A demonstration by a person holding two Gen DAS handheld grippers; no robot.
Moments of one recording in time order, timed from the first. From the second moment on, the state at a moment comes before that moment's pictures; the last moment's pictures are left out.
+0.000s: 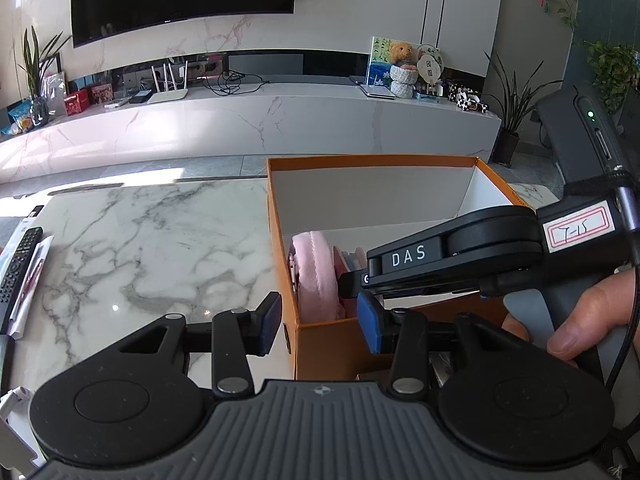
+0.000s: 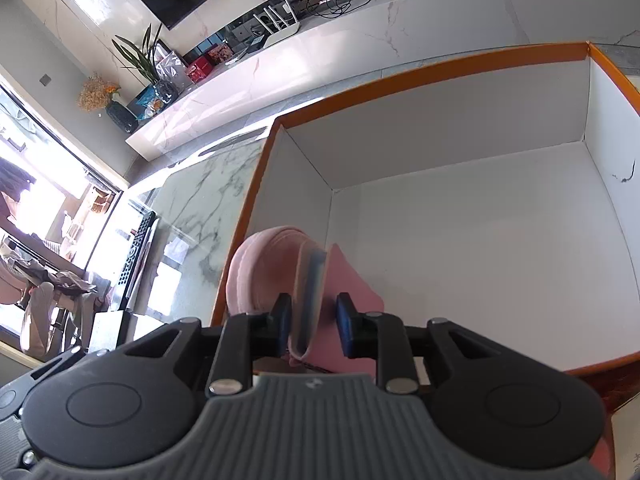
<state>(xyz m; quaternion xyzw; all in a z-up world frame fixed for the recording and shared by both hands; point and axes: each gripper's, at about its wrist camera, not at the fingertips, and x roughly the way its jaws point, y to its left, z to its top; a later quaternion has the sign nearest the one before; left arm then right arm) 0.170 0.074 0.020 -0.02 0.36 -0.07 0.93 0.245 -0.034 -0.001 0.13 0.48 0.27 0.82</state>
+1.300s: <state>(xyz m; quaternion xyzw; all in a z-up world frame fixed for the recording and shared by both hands) 0.060 0.052 0.014 -0.06 0.38 -0.12 0.91 0.112 -0.153 0.027 0.07 0.37 0.26 0.89</state>
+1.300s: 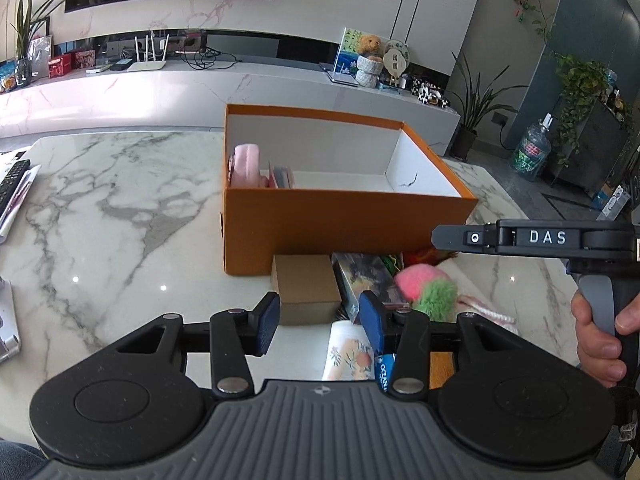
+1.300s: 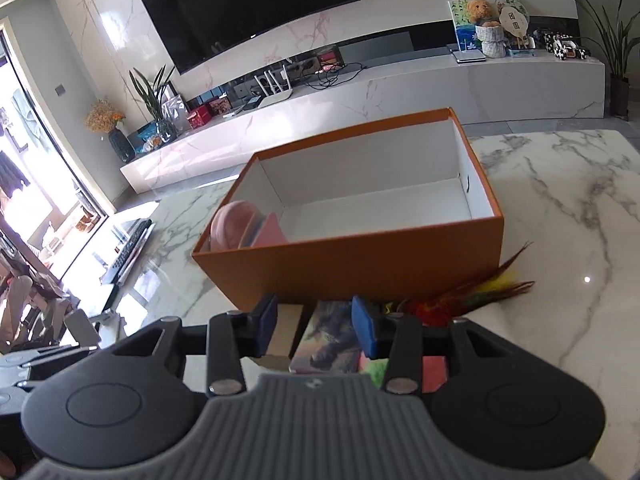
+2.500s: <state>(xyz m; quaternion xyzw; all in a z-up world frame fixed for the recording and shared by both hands) 0.062 0.057 -0.017 -0.06 0.44 -0.07 0.89 0.078 -0.069 -0.057 -0.44 0.23 0.30 0.81</state>
